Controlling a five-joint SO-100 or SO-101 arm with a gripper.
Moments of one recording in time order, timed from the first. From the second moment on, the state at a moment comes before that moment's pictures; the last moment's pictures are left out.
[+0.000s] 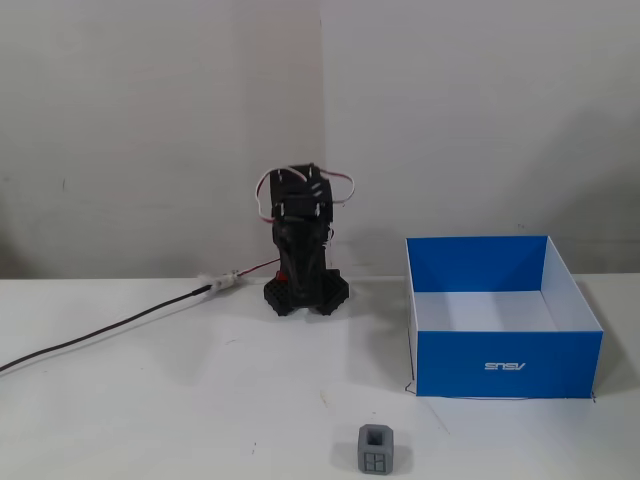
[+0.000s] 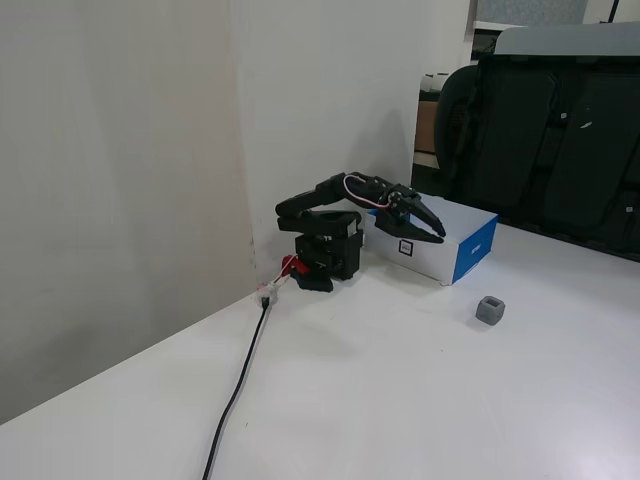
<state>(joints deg) -8.3 177.5 159.6 55.5 -4.6</state>
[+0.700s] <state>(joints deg) -18.5 111.2 130.3 56.8 -5.1</state>
